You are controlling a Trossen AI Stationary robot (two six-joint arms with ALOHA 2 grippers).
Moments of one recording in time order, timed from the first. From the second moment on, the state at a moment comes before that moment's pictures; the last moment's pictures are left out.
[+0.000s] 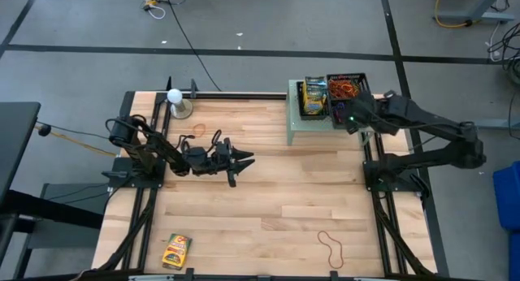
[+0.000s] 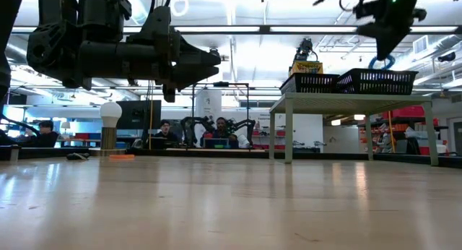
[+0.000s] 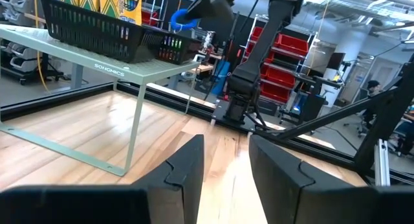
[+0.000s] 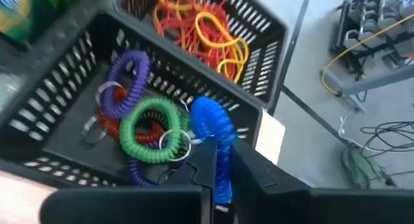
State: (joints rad) left arm -0.10 1.73 0.38 1.46 -0.31 -0.24; right arm -0.33 1.07 1.18 -1.47 0.75 0.55
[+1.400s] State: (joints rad) left arm -0.15 1.73 0.47 1.32 -0.31 -0.14; right arm 0.42 0.98 0.84 -0.59 0.84 0.49
